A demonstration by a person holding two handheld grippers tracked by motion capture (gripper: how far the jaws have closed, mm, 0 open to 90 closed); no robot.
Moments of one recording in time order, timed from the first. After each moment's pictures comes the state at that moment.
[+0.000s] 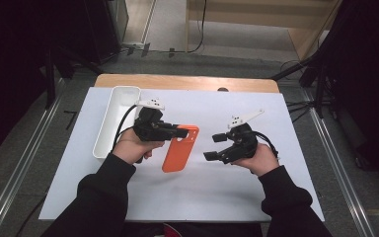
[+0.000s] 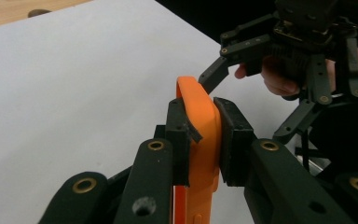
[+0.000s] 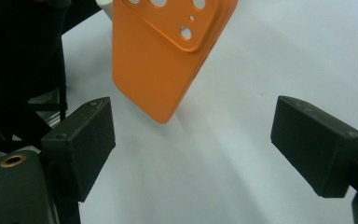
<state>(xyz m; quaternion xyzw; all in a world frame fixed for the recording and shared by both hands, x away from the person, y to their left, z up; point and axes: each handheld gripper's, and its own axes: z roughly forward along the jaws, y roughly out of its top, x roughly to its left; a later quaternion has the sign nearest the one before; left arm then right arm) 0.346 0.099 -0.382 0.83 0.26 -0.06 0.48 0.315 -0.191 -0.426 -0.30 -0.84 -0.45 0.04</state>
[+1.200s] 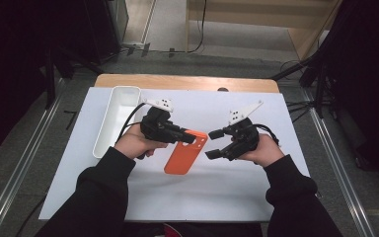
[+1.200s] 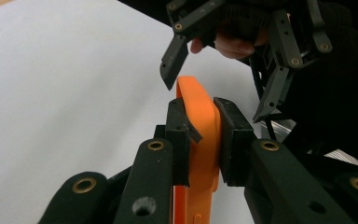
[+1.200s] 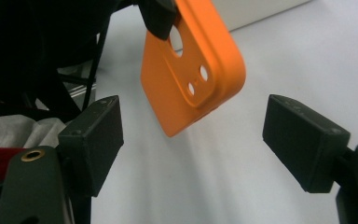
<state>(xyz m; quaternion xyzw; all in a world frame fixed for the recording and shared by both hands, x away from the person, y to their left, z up) 0.353 0.082 -0.380 0.86 0.16 -0.11 0.47 0.327 -0.192 -0.406 -0.20 -0.86 -0.46 0.06</state>
